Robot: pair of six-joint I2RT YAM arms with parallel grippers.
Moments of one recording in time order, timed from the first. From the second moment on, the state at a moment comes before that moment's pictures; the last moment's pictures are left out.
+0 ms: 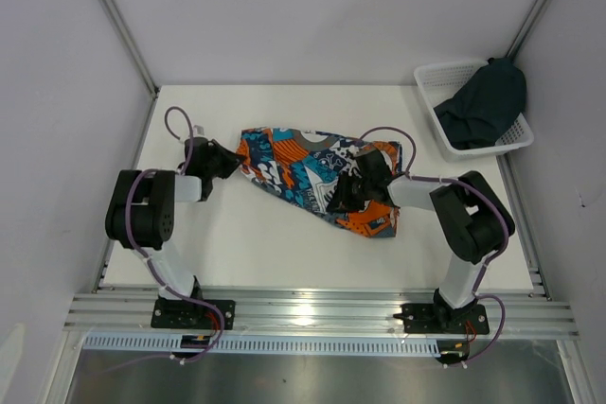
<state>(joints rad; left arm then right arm) -0.02 1.80 0.75 0.53 0.24 -0.88 0.52 1.80 0.92 -0.01 -0.43 0.64</state>
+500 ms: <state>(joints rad) -0.01 1.47 0.58 0.43 0.22 -0.77 0.51 1.78 1.09 0.05 -0.45 0.66</state>
